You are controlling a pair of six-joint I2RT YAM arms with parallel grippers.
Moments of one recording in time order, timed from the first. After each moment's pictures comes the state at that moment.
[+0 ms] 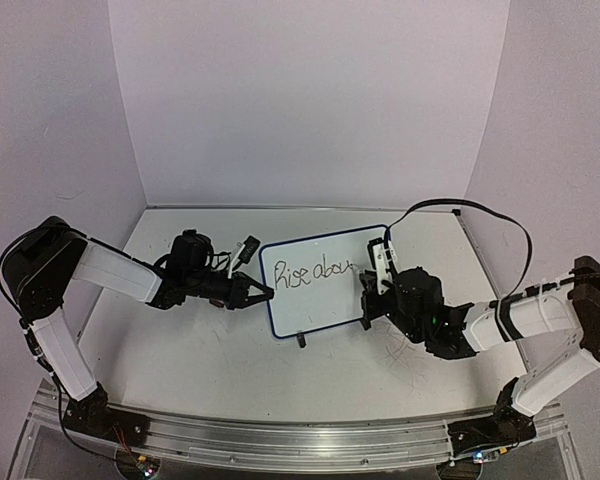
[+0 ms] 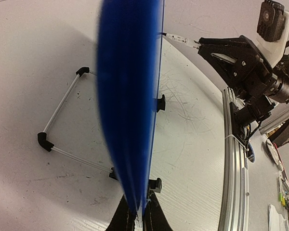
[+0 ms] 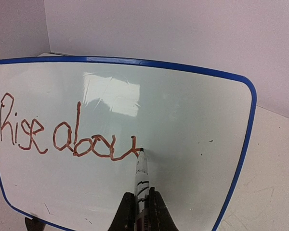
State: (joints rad) left arm -0.62 1.73 0.78 0.47 0.73 -0.23; right arm 0.92 1.47 0.57 0.60 0.52 0.09
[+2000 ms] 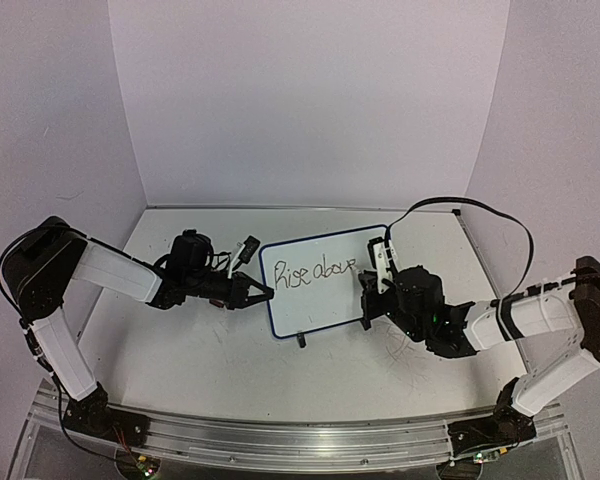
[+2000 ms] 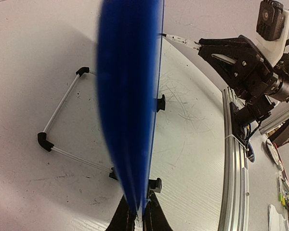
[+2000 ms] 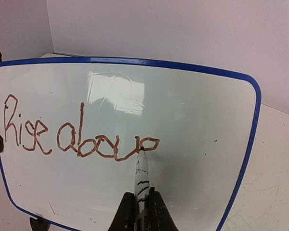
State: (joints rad) left arm -0.62 1.73 0.78 0.47 0.73 -0.23; right arm 0.91 1.47 0.58 0.58 0.49 0.11
